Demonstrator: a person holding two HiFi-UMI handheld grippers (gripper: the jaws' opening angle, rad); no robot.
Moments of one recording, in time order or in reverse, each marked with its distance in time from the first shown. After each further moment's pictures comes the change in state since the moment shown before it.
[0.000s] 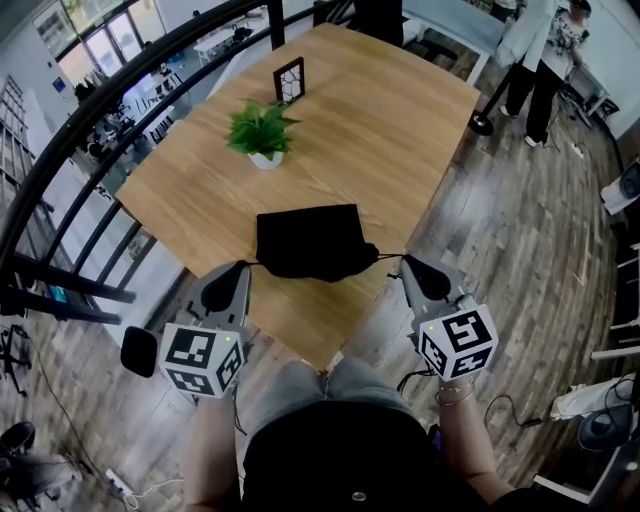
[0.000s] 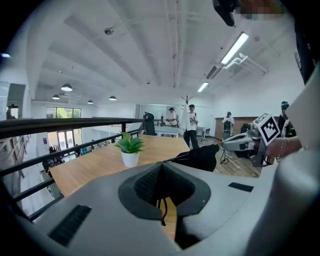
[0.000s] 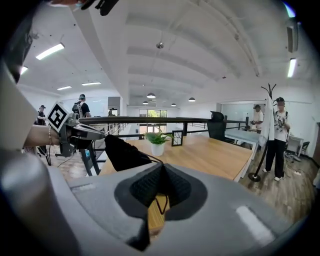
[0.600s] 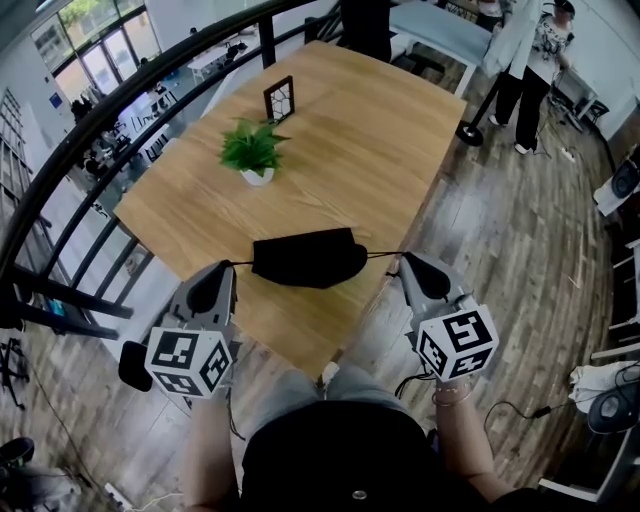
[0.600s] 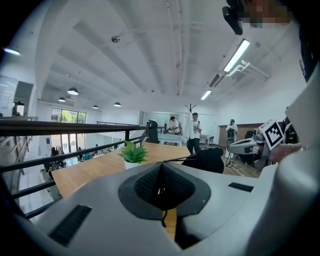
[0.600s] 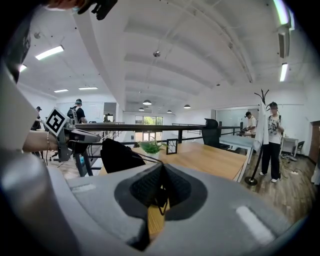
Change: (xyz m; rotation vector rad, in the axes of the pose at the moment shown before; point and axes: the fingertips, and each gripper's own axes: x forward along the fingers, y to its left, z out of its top) left arm -0.009 0.007 0.029 -0.036 -0.096 0.038; right arm -0.020 -0.018 0.029 0.014 -0.090 -0.058
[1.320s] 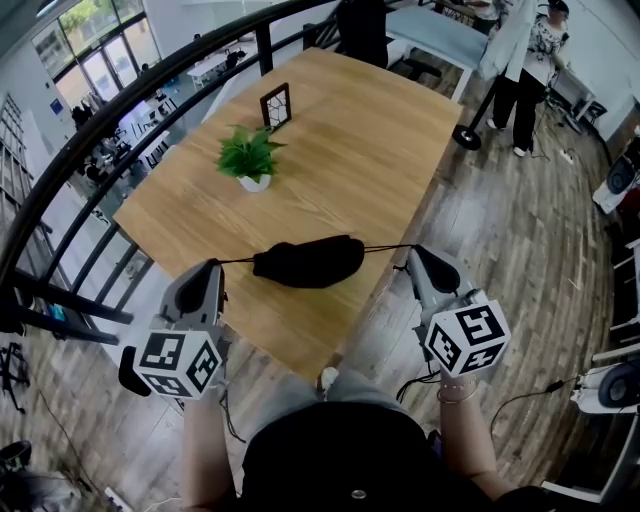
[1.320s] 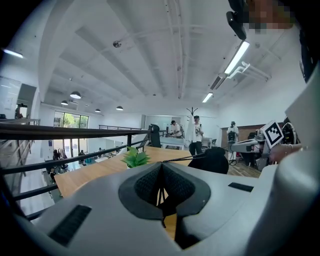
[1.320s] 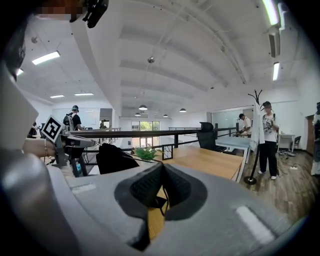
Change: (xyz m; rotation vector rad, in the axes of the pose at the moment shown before) left arm -0.007 0.005 0.020 -0.002 -0.042 0.027; right arm -0.013 -0.025 0.020 0.055 -0.056 -0.030
